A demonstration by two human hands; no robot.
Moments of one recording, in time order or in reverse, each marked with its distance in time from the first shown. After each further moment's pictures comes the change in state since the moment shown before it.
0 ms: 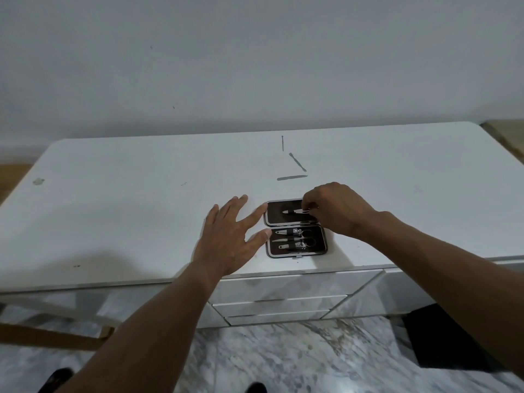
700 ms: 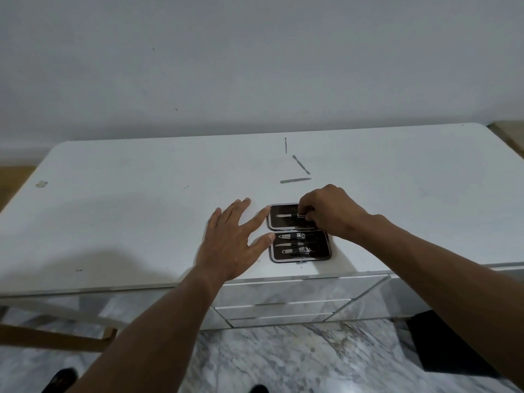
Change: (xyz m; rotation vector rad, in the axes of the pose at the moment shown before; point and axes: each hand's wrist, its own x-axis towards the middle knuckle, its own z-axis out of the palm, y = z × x) left_hand 0.001 0.000 0.000 0.003 -0.005 -0.003; right_hand 0.016 -0.003 0.010 0.128 -0.047 0.050
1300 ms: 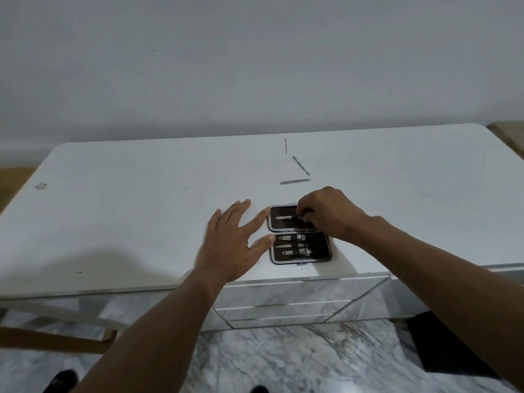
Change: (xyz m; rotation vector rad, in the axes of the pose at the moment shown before) left_hand 0.000 0.001 0.000 -0.030 0.007 -0.007; right_hand 0.002 -0.002 0.000 -0.010 -0.013 -0.015
